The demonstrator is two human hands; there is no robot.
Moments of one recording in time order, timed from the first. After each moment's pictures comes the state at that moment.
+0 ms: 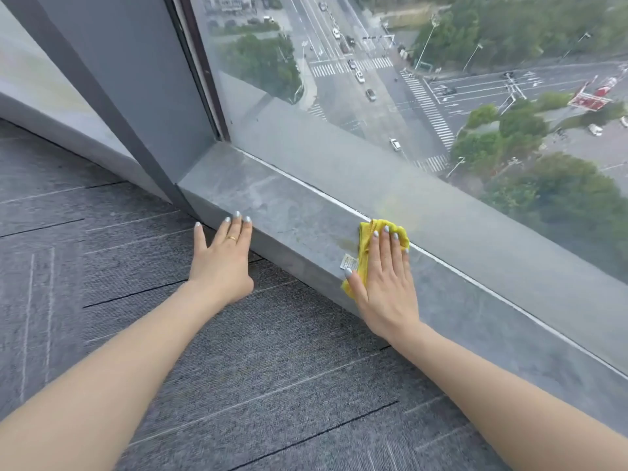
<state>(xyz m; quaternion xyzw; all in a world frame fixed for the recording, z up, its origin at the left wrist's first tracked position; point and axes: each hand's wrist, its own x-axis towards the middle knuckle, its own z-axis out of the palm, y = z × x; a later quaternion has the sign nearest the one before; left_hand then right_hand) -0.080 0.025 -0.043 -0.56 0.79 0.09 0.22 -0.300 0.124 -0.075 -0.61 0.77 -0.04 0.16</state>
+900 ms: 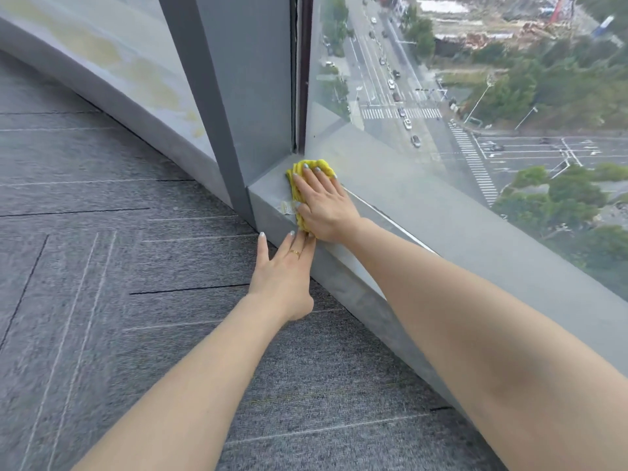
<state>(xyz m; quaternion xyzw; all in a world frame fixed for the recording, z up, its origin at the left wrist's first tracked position) -0.075 0.026 -0.056 -0.58 0.79 0.13 0.12 -0.179 -0.079 -0.075 -0.81 0.57 -0.02 0.15</state>
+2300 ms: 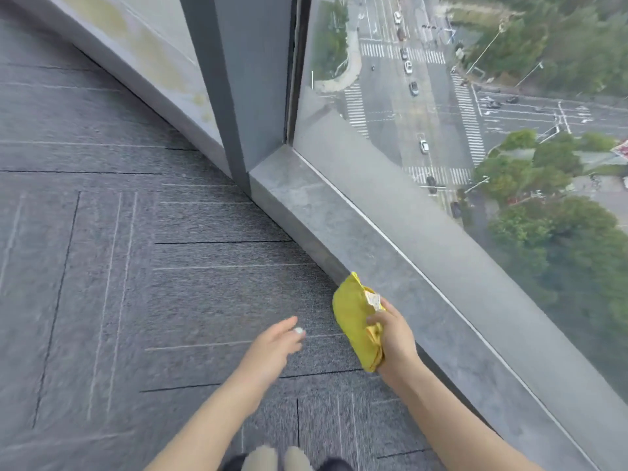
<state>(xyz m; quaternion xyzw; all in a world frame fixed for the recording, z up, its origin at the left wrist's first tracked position) -0.068 0.190 0.080 -0.63 0.26 0.72 -0.12 -0.245 0.178 0.072 -0.09 0.72 -0.34 0.60</state>
